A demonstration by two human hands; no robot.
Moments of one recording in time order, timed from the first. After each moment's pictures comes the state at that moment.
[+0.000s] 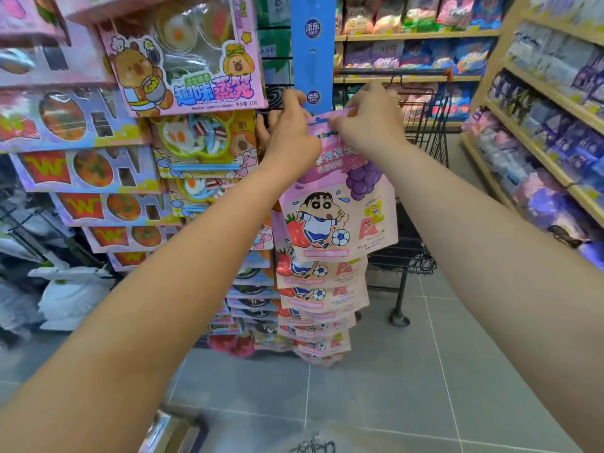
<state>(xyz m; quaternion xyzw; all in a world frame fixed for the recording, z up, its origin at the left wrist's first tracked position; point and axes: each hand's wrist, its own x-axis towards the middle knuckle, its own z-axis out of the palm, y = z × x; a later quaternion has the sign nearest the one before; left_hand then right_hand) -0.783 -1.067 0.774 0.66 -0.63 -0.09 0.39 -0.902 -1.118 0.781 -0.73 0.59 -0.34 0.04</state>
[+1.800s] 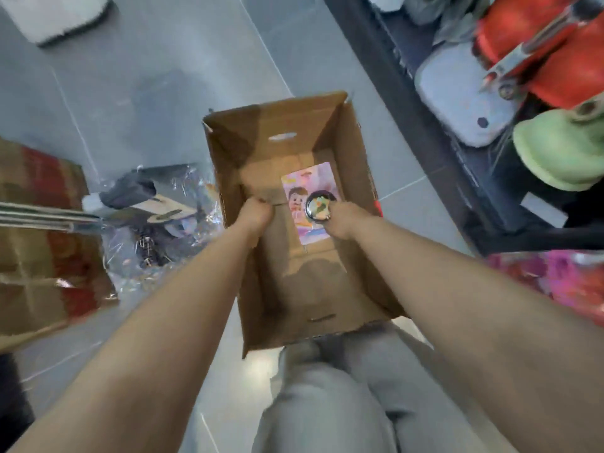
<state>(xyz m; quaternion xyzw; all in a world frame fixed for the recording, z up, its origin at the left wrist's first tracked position) -0.168 -0.687 -0.032 0.80 0.17 -0.41 0.40 -0.226 -0.841 -0.055 -0.85 0.22 0.40 0.27</state>
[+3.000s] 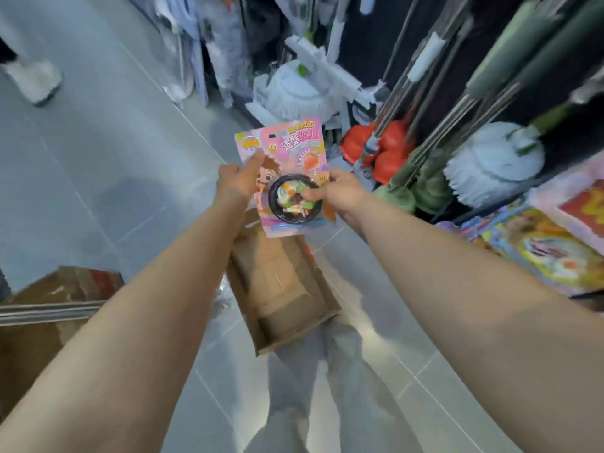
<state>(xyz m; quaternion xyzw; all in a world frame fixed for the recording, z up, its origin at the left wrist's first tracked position) -0.157 -0.790 0.398 0.82 0.05 -0.29 0.49 -0.262 -0.920 0.388 -0.63 0.40 0.05 0.67</state>
